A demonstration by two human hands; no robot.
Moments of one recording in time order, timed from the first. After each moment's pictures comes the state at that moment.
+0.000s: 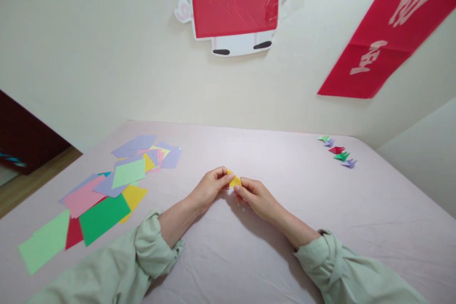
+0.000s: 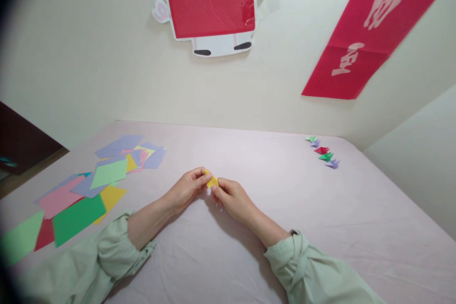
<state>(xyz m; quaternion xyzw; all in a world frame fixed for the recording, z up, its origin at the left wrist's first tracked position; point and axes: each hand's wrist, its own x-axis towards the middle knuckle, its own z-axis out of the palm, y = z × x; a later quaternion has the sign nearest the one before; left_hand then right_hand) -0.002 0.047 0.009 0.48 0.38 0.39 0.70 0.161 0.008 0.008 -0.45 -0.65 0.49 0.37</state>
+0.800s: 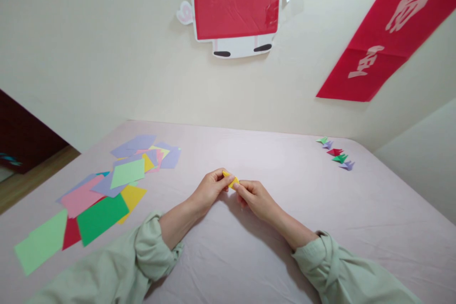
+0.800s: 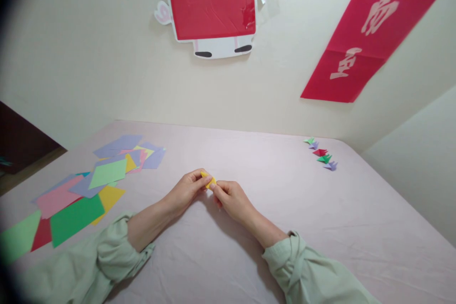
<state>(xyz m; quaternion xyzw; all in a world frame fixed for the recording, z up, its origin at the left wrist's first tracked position) 0.000 0.045 0.008 0.52 0.38 0.40 0.65 0.160 0.009 0.008 -0.49 -0.65 0.47 0.35</state>
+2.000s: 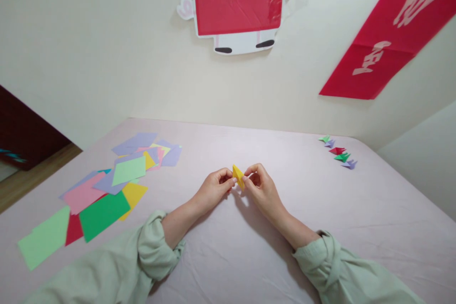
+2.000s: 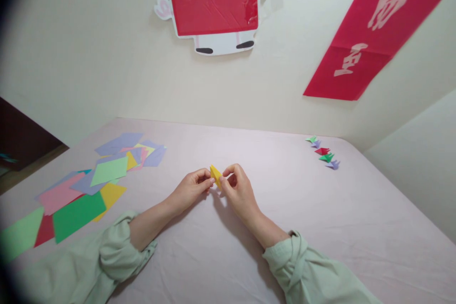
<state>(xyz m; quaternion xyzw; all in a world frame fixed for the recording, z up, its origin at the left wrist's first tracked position) 0.003 0.042 0.008 0.57 0.41 0.37 0.61 0.165 0.008 0.007 -0.52 -0.61 0.35 0.49</state>
